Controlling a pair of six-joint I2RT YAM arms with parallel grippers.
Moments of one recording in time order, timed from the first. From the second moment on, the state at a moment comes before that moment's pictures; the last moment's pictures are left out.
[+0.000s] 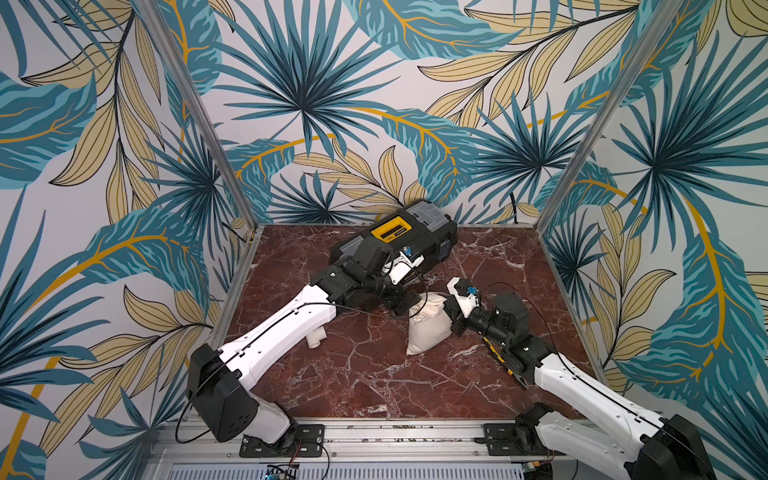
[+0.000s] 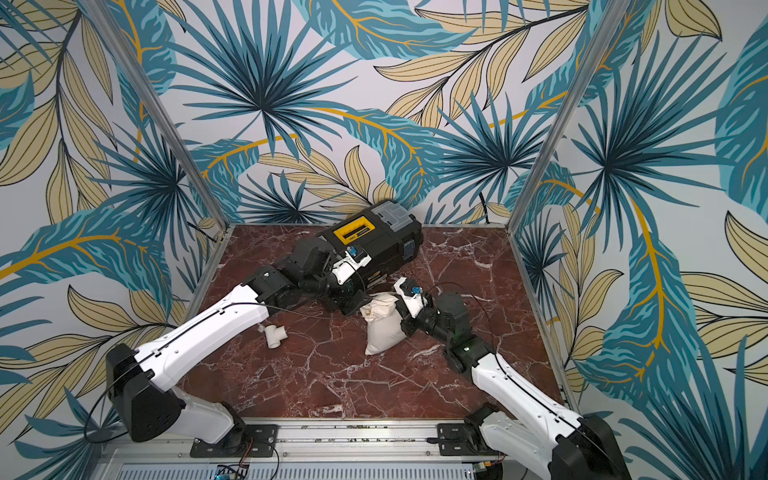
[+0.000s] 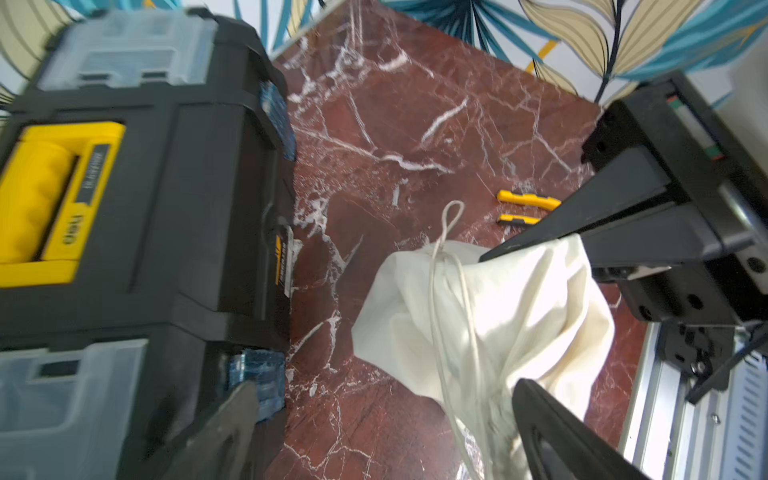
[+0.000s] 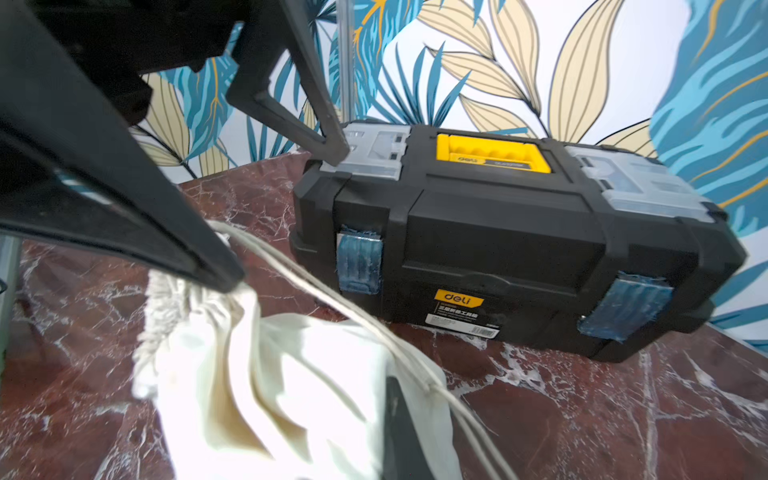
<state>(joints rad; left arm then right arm) -0.68 1.43 1.37 -0.59 0.21 0.11 0.64 0.97 0.54 0.23 -0.26 -0.11</state>
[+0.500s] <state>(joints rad) -0.56 1.15 1.21 -0.44 0.02 -0.15 0.63 0.99 0.76 0.18 0.10 -0.05</state>
